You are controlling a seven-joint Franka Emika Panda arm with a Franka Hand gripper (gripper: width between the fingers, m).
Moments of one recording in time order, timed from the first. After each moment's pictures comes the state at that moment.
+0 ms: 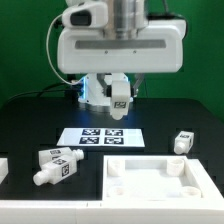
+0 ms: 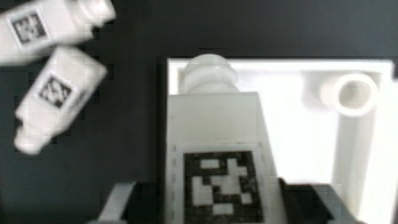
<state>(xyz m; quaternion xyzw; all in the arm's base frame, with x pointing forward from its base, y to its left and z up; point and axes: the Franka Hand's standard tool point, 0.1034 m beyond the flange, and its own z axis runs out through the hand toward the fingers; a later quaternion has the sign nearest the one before) 0.539 0.005 0.163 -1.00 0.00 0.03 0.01</state>
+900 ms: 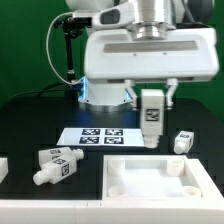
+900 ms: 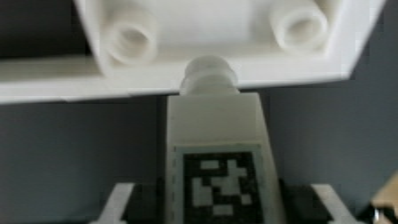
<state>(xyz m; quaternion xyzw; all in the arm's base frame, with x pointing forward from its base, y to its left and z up) 0.619 0.063 0.153 -0.96 0.05 -0.28 0.01</state>
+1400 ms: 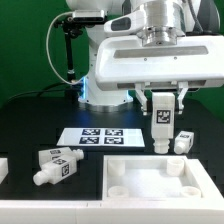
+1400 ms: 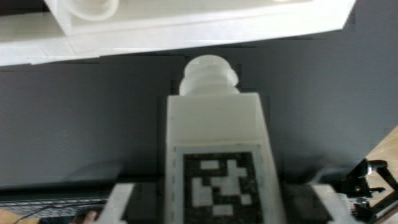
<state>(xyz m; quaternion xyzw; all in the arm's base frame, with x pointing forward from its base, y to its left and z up) 0.620 0.065 0.150 -0.94 0.05 -0.33 0.00</state>
